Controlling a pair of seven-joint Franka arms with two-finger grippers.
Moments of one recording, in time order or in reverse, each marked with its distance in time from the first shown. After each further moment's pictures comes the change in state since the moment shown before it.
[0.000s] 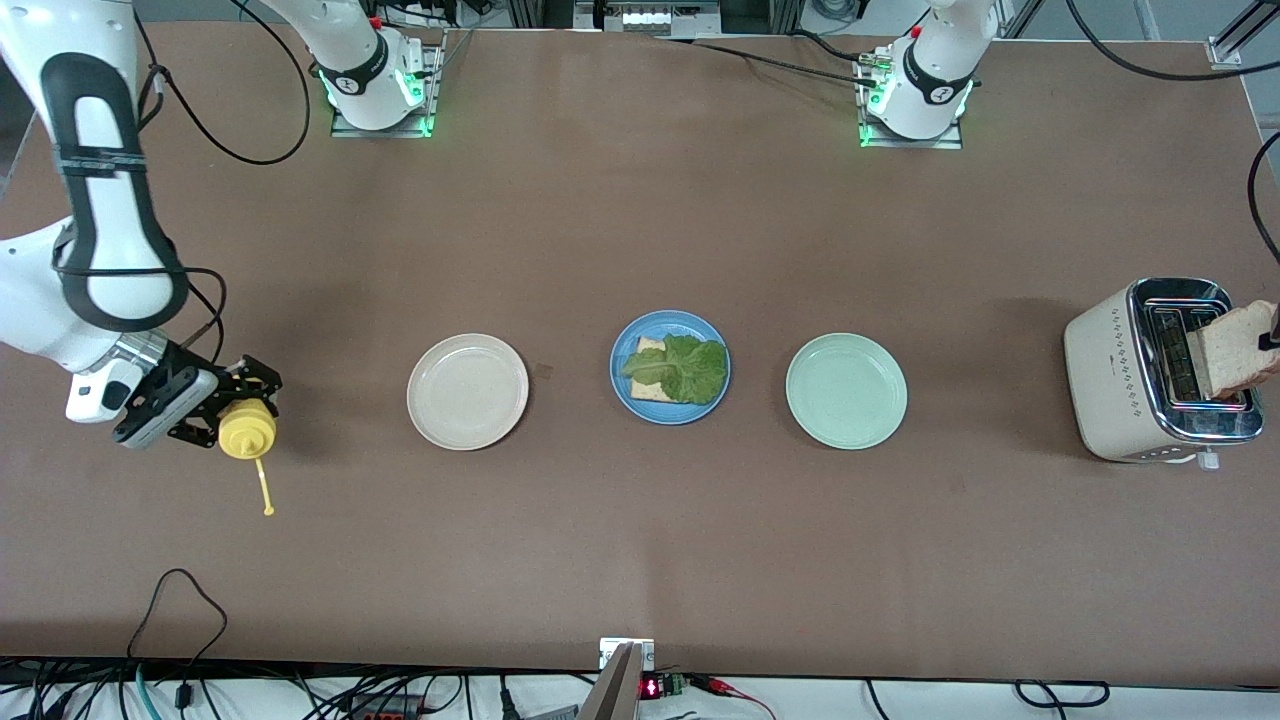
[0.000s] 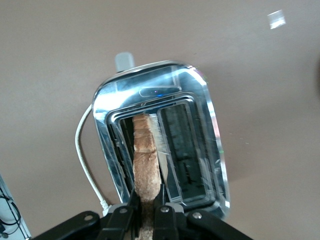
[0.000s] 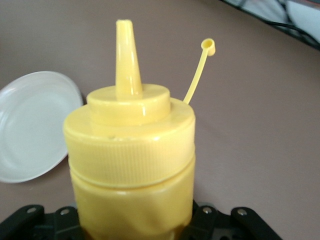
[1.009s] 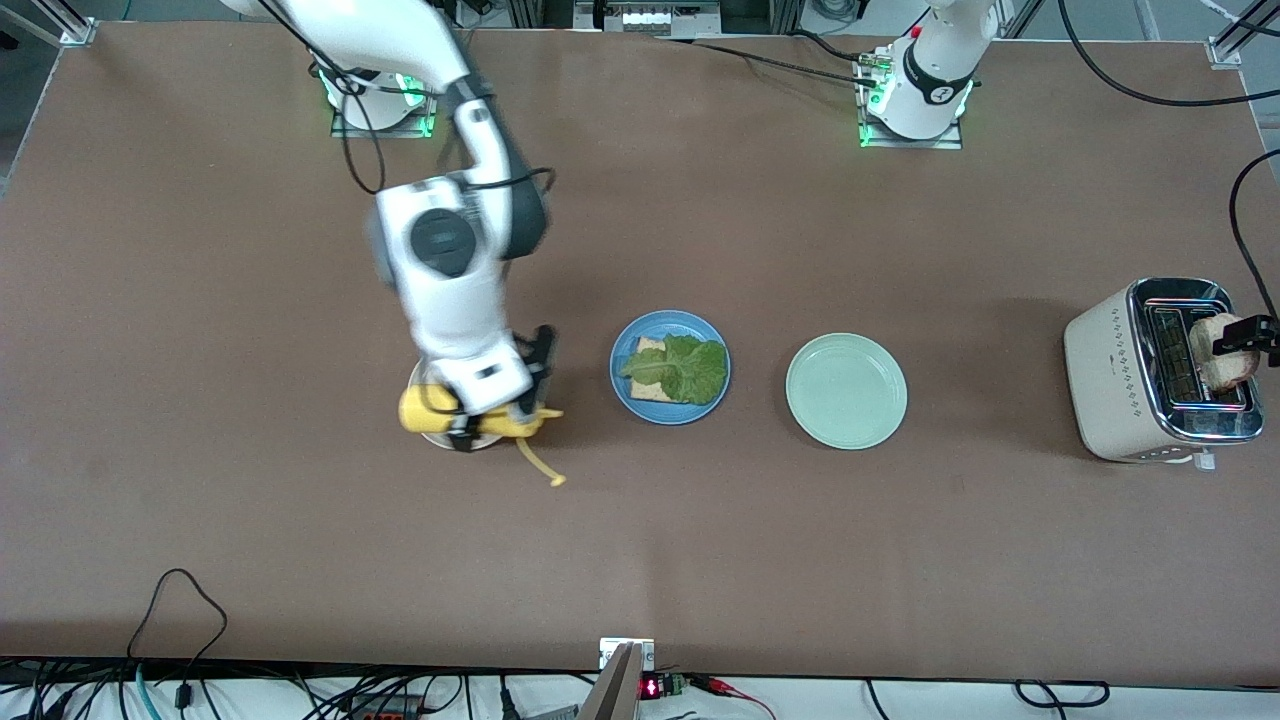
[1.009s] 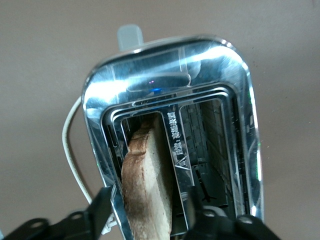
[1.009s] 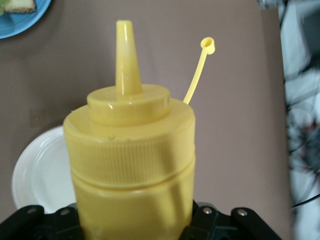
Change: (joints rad) left arm -0.002 0.132 0.051 -0.029 0.000 0.099 -0.008; right arm 0.768 0.143 -0.282 0.360 -0.654 -0.069 0.517
